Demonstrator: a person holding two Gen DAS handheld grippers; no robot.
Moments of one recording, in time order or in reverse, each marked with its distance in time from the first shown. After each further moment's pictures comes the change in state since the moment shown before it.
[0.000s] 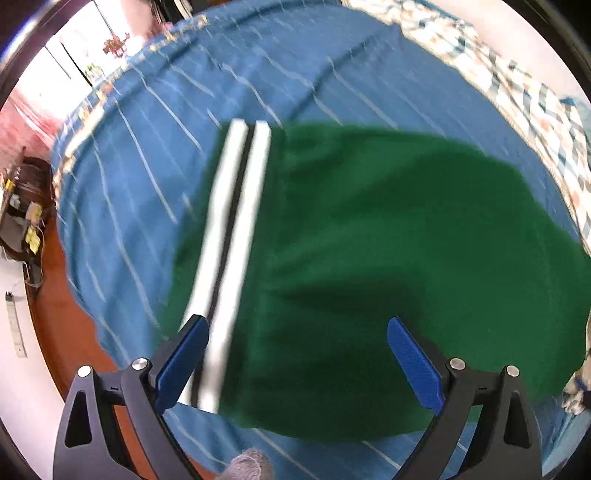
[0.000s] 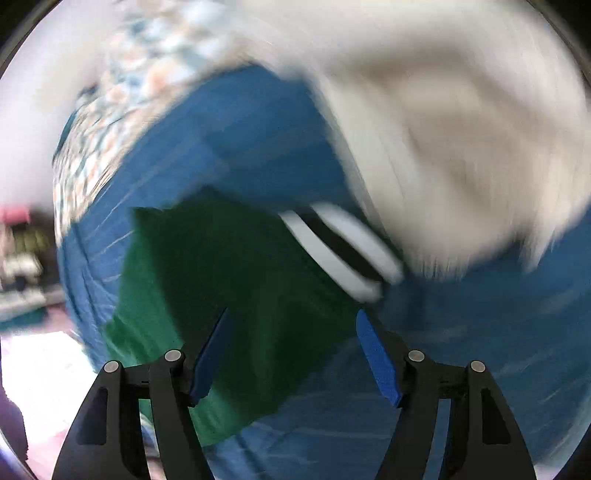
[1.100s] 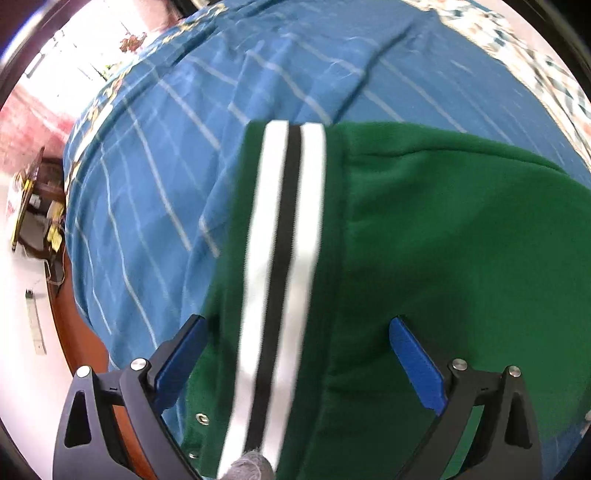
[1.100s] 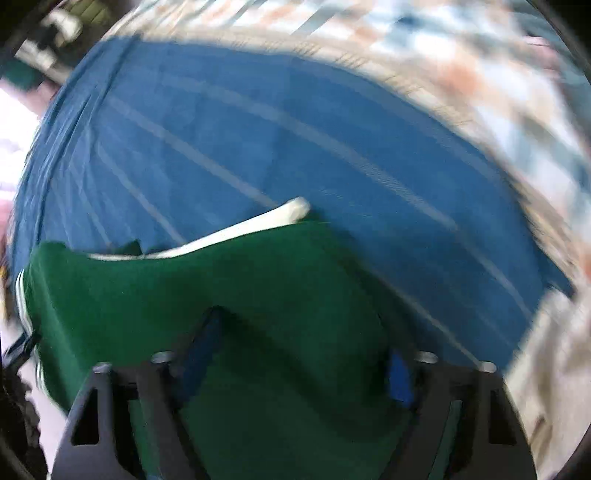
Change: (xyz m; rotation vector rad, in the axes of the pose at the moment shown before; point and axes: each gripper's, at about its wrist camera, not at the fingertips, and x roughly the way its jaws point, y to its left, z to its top) left arm 0.039 0.027 0.032 -0.015 0.016 0.123; right arm 0.154 0.262 0.016 -1.018 0.115 -0.415
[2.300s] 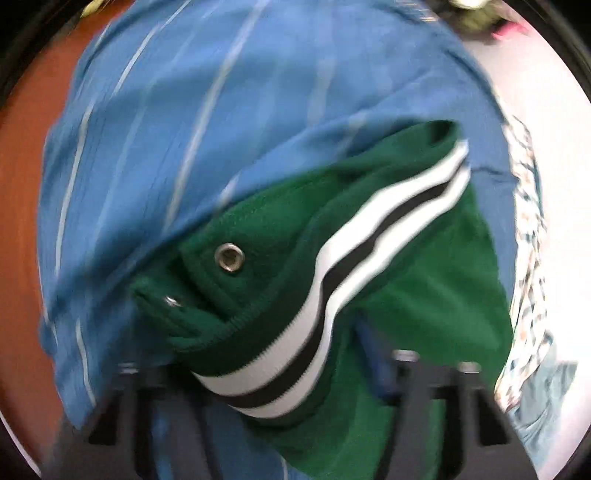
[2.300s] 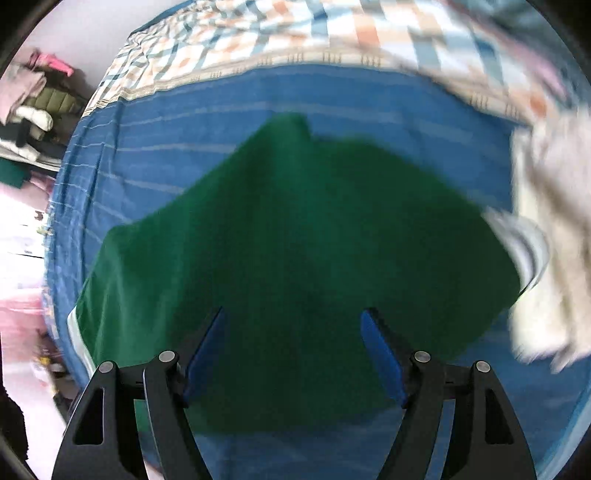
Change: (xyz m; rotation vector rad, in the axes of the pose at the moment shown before) left arm 0.038 0.094 -0.061 -0.751 0.018 -0.439; right arm -0.066 0.022 -0.145 0.385 -0.148 0.116
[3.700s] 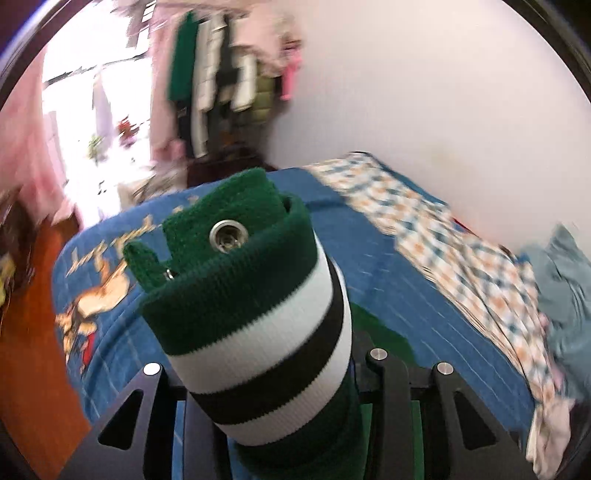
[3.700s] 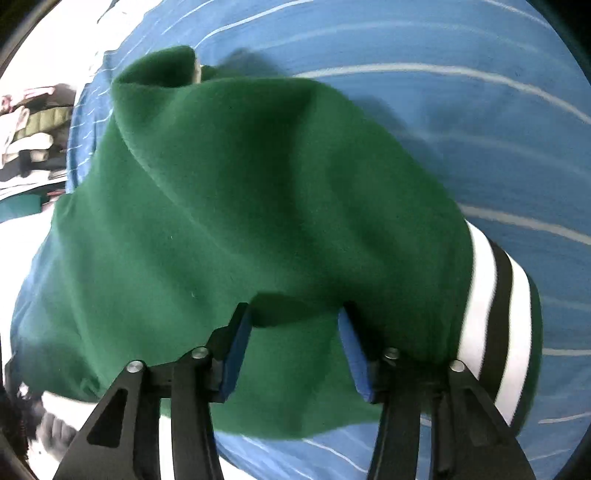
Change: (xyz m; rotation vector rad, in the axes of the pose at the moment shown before) left arm -0.179 -0.170 0.104 0.774 -0.499 -0.172; right arm 0.141 0.102 -0.060 0.187 0.253 0.201
